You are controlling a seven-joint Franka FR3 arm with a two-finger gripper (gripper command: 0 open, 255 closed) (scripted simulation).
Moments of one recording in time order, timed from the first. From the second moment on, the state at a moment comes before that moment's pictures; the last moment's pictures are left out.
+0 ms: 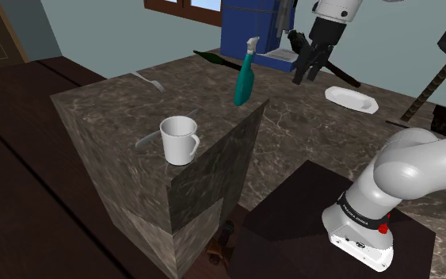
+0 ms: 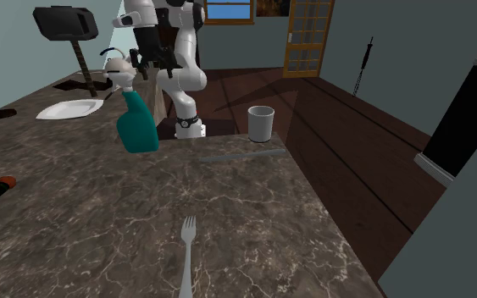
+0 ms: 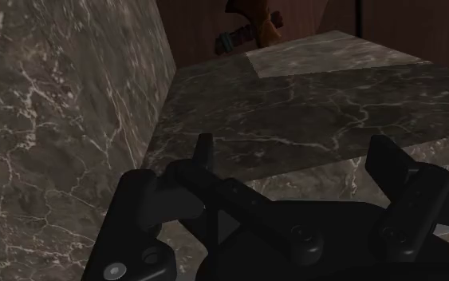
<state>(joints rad) 0.00 -0.80 0.00 -2.40 0.08 1.65 0.00</state>
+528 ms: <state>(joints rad) -0.01 -0.78 0.18 -2.42 0.20 1.70 0.33</state>
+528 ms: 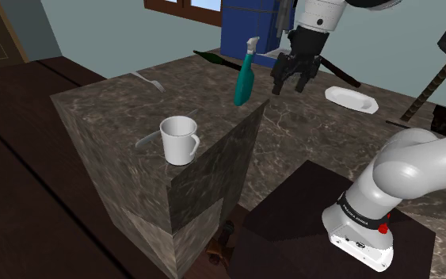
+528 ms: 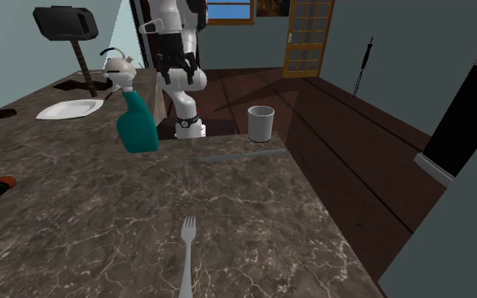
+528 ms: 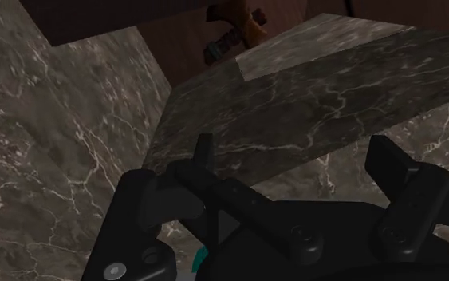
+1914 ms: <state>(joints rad) -0.24 -0.04 0.82 -1.94 0.08 1.94 1.60</state>
